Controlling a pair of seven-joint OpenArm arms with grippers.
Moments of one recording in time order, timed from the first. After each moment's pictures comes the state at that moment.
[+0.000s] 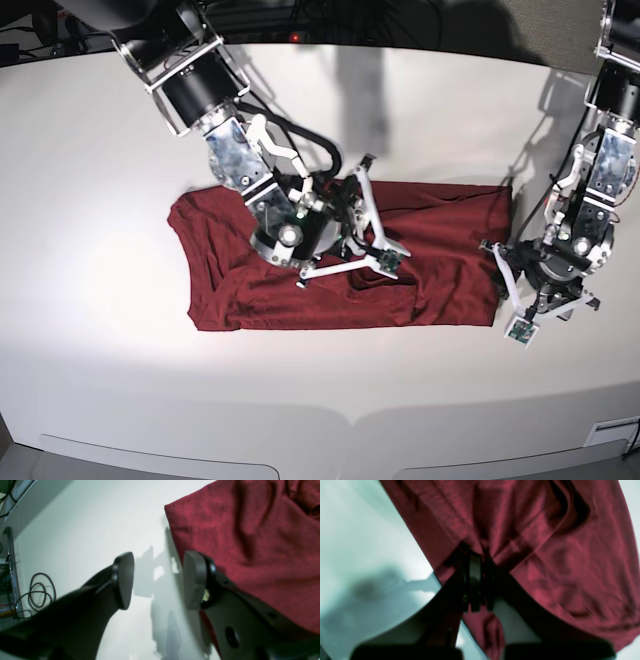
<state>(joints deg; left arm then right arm) -14.4 -27.4 20.5 84.3 -8.2 -4.5 44.0 16.9 2.0 -31.8 82.0 6.8 34.1 -63.9</state>
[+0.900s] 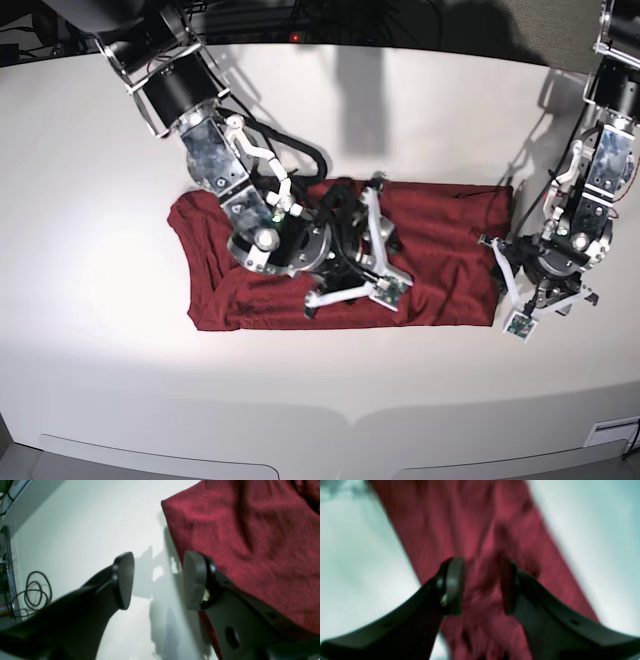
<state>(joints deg) -13.6 -27.4 20.5 84.3 -8.2 -4.5 43.8 17.1 4.5 -31.2 86.5 7.2 34.4 -41.2</state>
